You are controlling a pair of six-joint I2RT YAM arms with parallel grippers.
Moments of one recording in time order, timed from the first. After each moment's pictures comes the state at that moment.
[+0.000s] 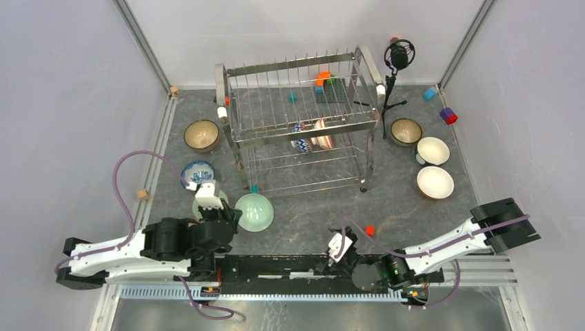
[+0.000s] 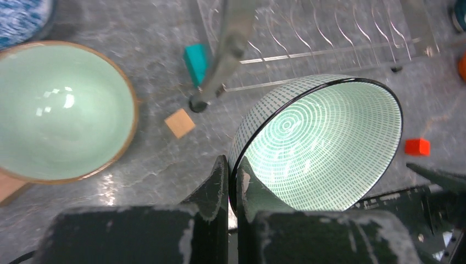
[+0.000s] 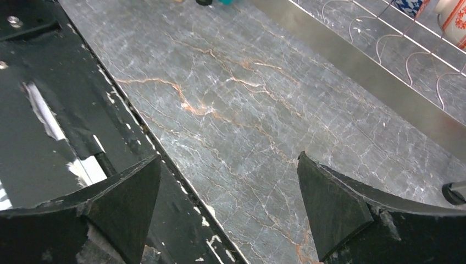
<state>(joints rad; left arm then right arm) -1.41 0.42 0.61 -1.03 -0.86 -1.13 1.88 0.98 0.16 0.44 0.98 0.18</state>
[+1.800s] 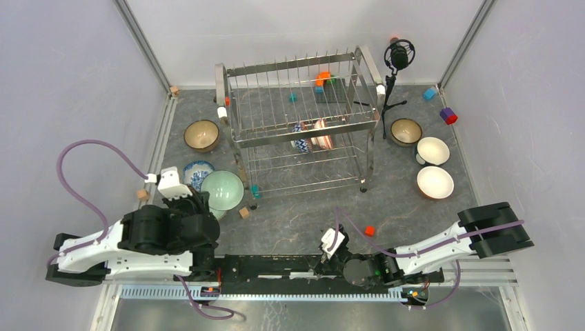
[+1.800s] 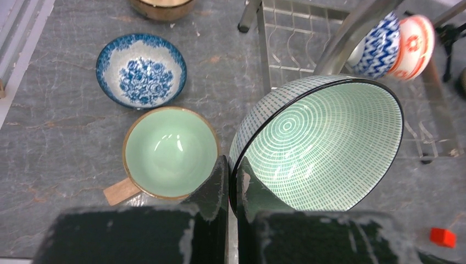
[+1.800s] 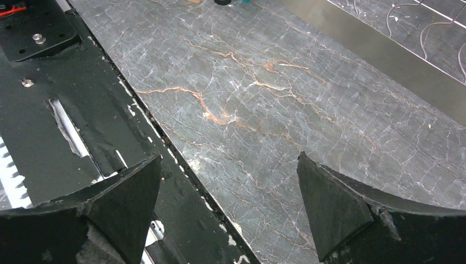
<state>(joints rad) -1.41 0.57 0.99 -1.60 -1.18 -1.47 1.79 1.14 0.19 0.56 0.86 0.24</state>
